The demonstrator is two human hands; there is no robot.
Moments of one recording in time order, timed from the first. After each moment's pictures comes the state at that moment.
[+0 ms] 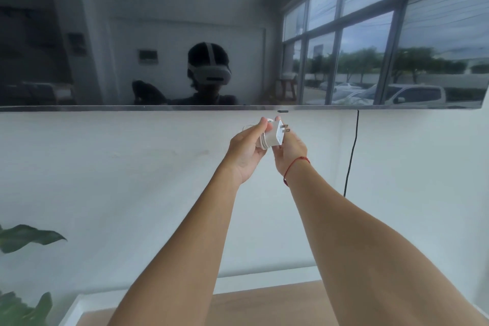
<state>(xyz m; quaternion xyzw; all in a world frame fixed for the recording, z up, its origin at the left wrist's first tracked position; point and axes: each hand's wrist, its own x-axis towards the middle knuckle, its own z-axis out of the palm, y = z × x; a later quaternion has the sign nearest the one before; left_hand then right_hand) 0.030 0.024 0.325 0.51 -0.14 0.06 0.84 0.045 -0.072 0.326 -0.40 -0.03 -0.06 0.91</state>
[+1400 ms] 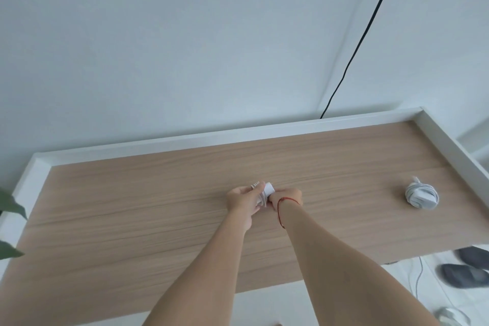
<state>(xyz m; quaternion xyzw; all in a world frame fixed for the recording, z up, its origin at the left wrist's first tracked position) -0.010 -0.068 -0.099 0.54 0.41 -0.12 0.72 0.019 -0.158 -0.121 -0.70 0.41 0.19 0.55</state>
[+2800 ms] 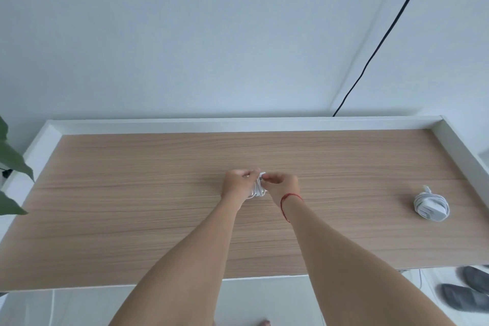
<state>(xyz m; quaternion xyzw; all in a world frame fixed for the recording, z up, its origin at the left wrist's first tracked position) 0.002 -0.051 -0.128 0.72 0.33 -0.08 0.60 0.010 -0.165 -0.113 -0.78 0.17 0.19 0.58</state>
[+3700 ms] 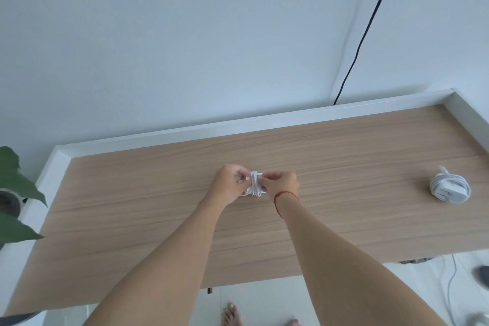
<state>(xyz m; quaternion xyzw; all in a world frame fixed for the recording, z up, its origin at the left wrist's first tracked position) 0.000 -0.012 -0.113 0.87 0.11 -0.10 0.47 0.013 -0.148 -0.119 -0.76 0.23 0.15 0.59</state>
